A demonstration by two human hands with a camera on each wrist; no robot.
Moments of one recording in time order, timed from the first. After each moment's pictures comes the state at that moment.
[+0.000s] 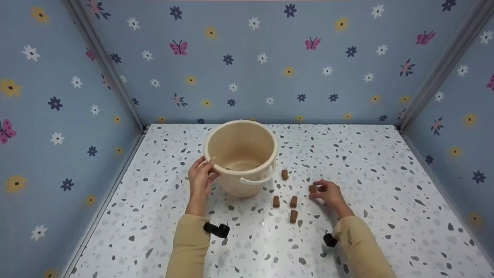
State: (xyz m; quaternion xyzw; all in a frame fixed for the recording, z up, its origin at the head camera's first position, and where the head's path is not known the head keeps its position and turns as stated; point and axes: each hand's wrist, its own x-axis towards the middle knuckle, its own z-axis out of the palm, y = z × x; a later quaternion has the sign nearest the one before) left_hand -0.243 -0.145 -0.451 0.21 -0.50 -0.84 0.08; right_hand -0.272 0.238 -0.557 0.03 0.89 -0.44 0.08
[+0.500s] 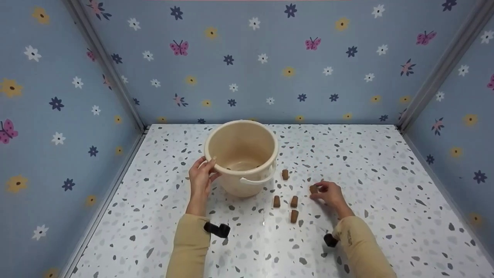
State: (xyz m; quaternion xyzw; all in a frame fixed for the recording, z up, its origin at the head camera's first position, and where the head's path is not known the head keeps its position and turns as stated) left_hand -0.244 -0.145 -0.451 0.21 -0.49 -0.84 0.08; right_hand -0.272 0.238 -0.558 0.04 0.90 -0.44 0.08
